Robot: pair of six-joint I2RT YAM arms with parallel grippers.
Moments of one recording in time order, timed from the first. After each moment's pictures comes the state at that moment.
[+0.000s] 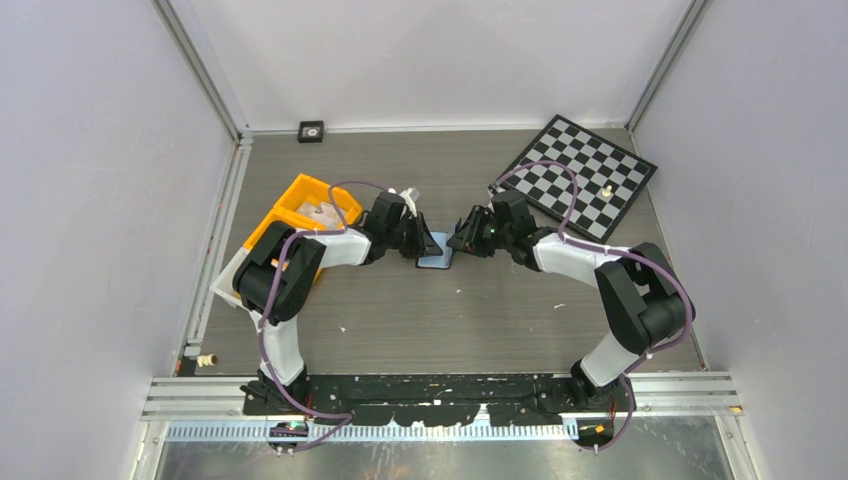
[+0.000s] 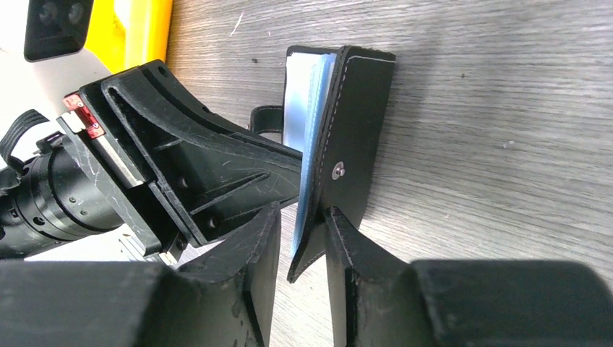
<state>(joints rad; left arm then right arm) -0.56 1.88 0.99 0.21 0.40 -0.74 0.49 1.61 0.84 0.11 -0.29 0.81</state>
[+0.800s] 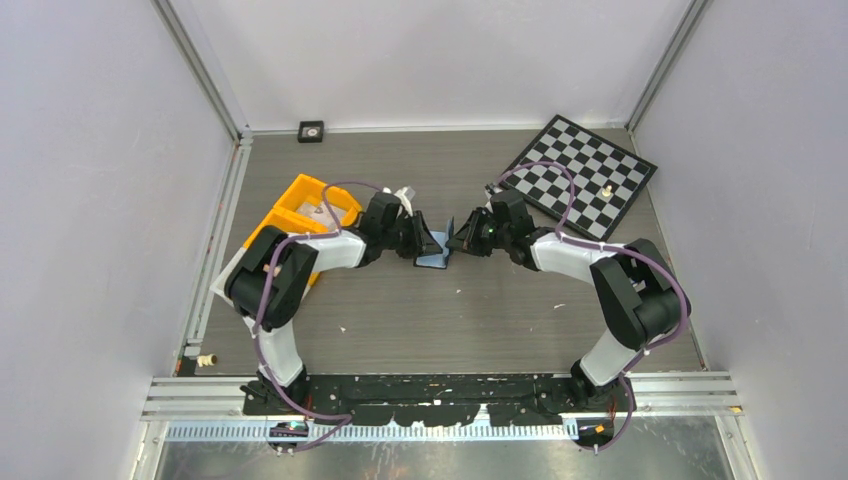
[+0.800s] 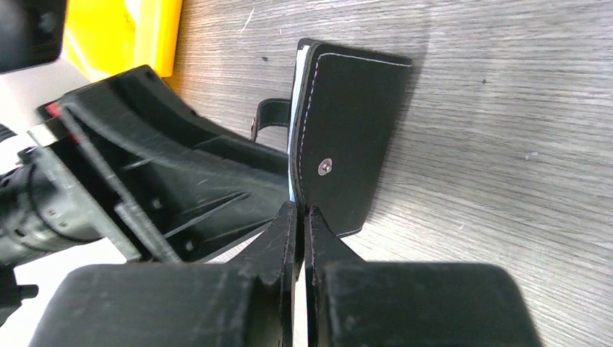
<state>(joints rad) -0.55 1.85 0.97 0.21 0.40 -0.75 0.49 1.64 0.84 0.16 -0.33 0.82</state>
